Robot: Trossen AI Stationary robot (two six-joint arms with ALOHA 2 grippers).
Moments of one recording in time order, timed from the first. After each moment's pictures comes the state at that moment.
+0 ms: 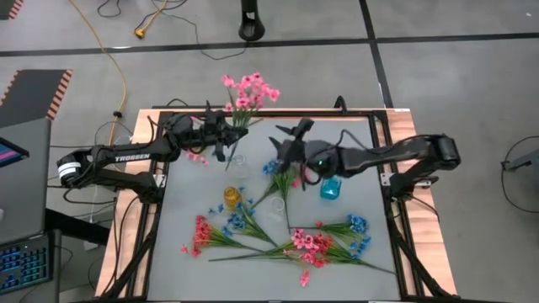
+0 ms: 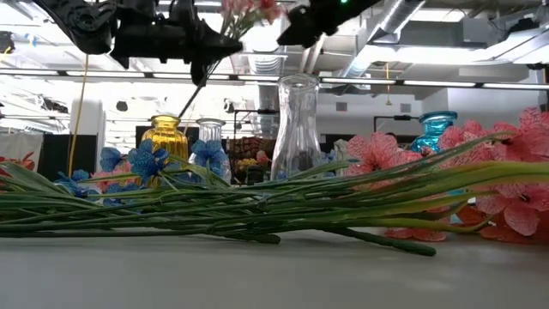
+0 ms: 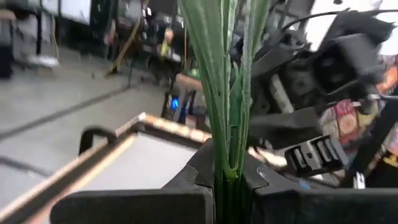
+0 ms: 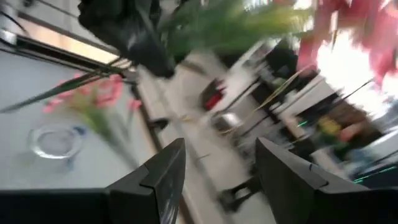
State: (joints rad) left arm 0.51 1.16 0.57 0.70 0.36 -0.31; right arm 0.01 1.52 1.11 0.25 0.74 -0.53
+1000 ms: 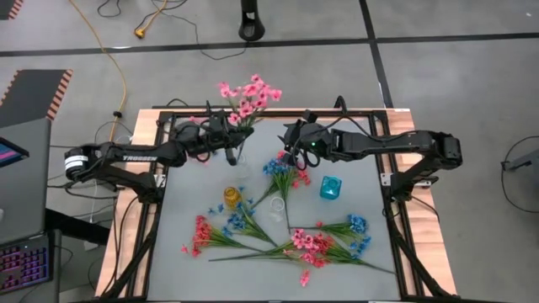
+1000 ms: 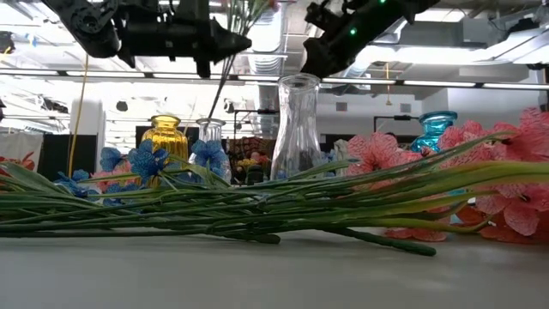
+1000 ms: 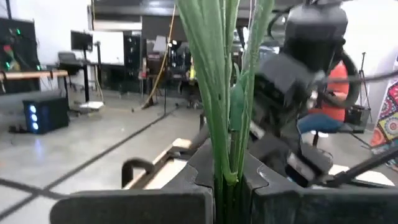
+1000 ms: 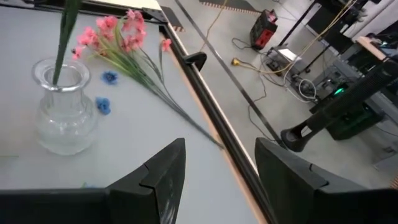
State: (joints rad) left arm 0.39 1.26 0.57 0.82 0.12 -0.10; right arm -0.16 1.49 1.11 -0.07 0.49 -0.21
